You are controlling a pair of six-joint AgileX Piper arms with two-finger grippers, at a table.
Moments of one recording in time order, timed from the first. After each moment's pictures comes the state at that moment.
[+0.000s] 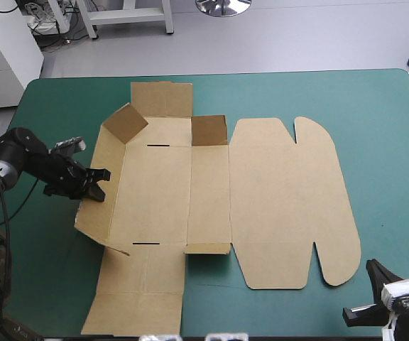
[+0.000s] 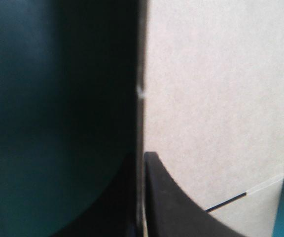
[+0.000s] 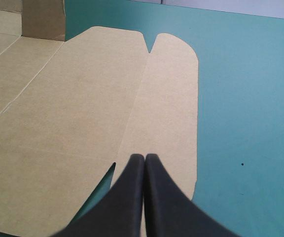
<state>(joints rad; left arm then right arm) 0.17 1.67 -1.24 -0.49 1.22 0.39 0.08 -0.01 -0.44 0.16 0.84 -0.21</state>
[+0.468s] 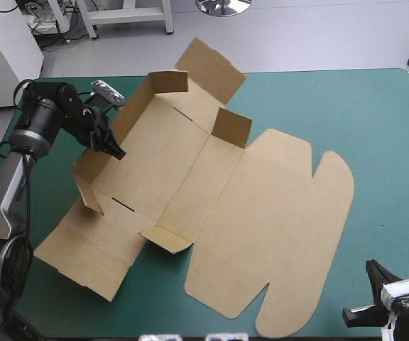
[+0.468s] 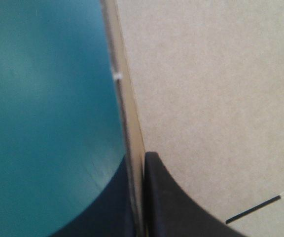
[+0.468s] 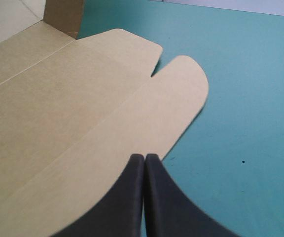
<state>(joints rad) -0.14 1.72 -1.67 -0.08 1.18 0.65 0.08 -0.01 -0.44 0.16 0.85 -0.21</state>
